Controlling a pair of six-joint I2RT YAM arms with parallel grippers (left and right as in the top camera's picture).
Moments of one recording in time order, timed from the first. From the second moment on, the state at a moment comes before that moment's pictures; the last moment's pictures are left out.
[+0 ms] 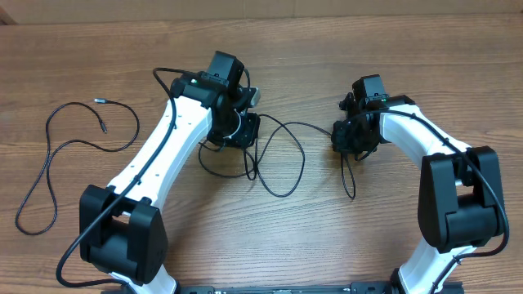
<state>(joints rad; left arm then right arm) -0.37 1.81 1.52 -1.09 0.33 -0.15 0.16 1.91 1.21 -0.72 -0.25 0.18</state>
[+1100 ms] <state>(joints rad) -0.57 1.81 1.40 -0.98 0.08 0.01 0.16 1.91 1.21 -0.72 -0.25 0.18</state>
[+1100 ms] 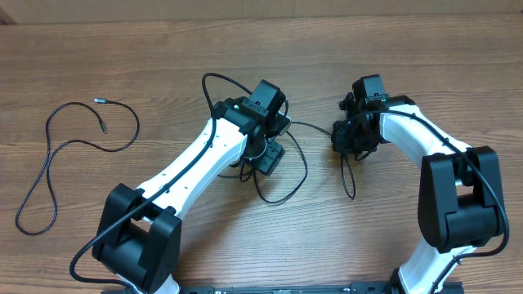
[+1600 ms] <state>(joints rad) -0.57 1.81 1.40 -1.04 -0.21 -0.24 0.16 1.91 1.21 -0.72 -0.25 0.18</state>
